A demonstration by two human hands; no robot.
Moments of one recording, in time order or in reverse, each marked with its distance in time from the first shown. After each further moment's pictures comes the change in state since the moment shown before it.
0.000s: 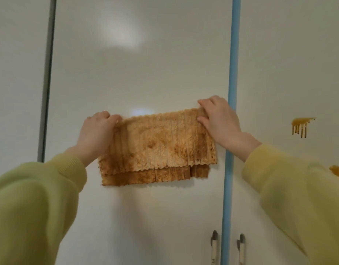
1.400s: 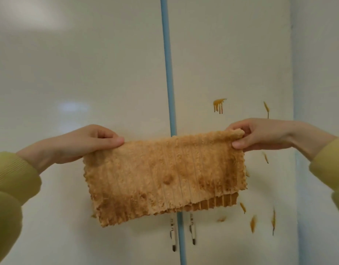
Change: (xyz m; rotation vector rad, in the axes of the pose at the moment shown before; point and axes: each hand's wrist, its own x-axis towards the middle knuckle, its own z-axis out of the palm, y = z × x) left_hand -0.013 0.071 -0.043 -1.161 -0.968 0.167; right_hand -0.132 0.052 -0.177 0.909 -0.833 0.712
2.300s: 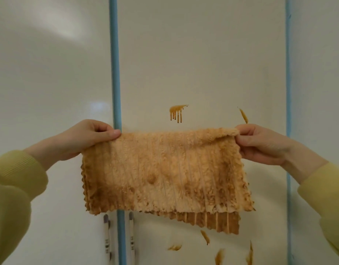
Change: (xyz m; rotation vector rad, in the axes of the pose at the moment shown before) left_hand 0.113 0.084 0.107 0.021 0.397 -0.162; right_hand -0.008 0.107 -0.149 0.464 -0.155 -0.353
